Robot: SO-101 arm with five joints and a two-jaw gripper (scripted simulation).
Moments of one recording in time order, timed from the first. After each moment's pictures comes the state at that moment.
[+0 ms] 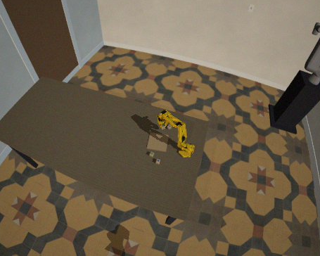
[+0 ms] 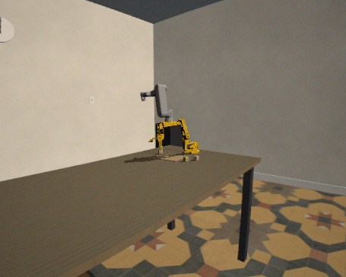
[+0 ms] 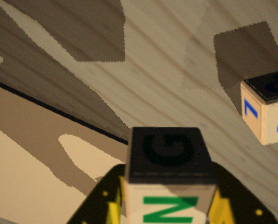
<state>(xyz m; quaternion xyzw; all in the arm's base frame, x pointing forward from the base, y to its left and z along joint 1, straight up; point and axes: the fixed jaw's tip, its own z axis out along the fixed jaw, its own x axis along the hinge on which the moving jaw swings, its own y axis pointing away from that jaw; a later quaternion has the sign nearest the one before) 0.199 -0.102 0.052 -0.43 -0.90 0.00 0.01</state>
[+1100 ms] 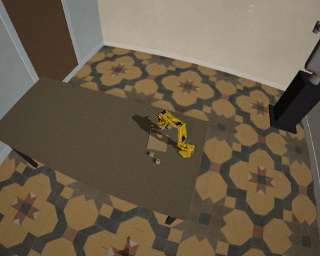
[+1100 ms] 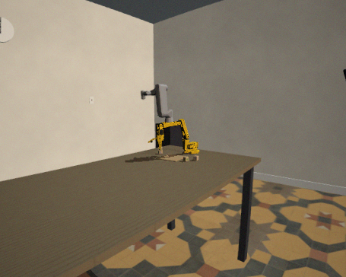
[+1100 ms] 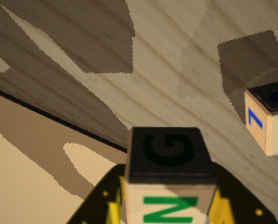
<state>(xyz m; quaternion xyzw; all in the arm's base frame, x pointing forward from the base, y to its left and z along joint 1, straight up) 0.201 -0.103 0.048 -0.43 -0.90 0.00 0.00</state>
